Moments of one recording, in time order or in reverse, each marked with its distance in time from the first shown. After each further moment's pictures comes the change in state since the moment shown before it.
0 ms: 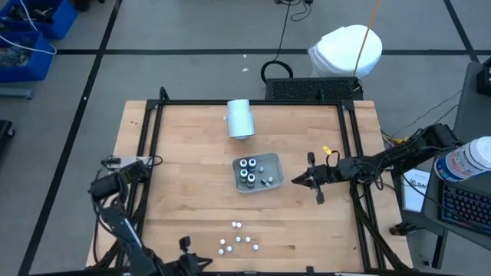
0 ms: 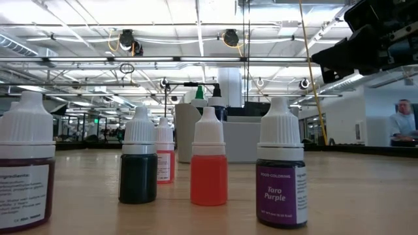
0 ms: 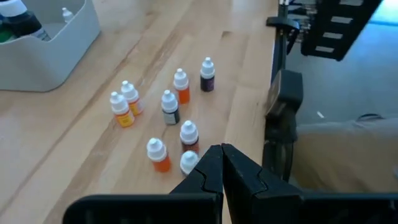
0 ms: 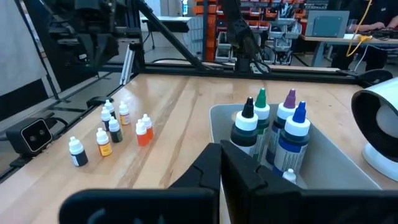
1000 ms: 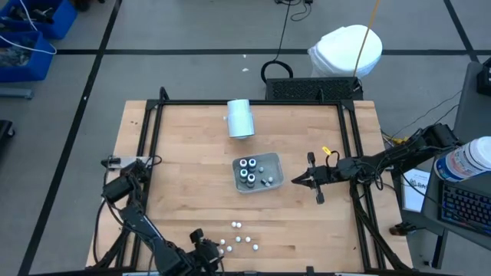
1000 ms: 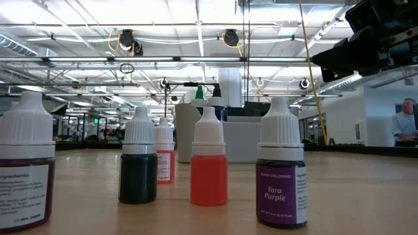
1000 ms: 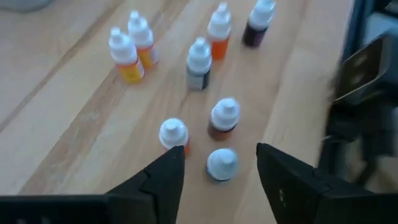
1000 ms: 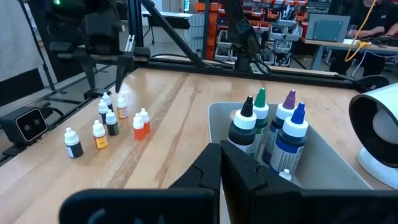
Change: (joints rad) left arm 0.147 0.069 0.018 -0.037 0.256 -0.110; right arm 0.000 0.000 0.001 -0.004 0.001 -0.049
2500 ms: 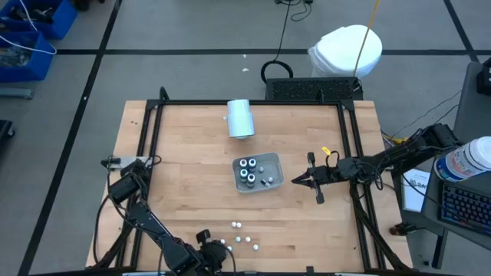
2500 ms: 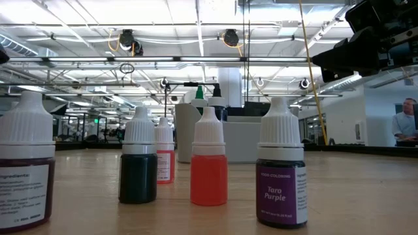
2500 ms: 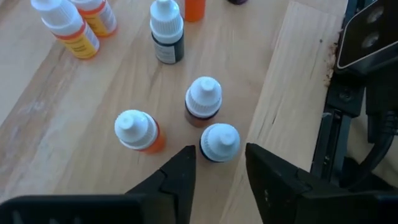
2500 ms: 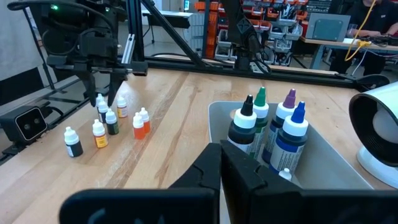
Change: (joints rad) left arm 0.063 0.030 0.000 0.081 0.196 0.112; right arm 0.000 0.000 0.000 -0.003 0.000 0.000
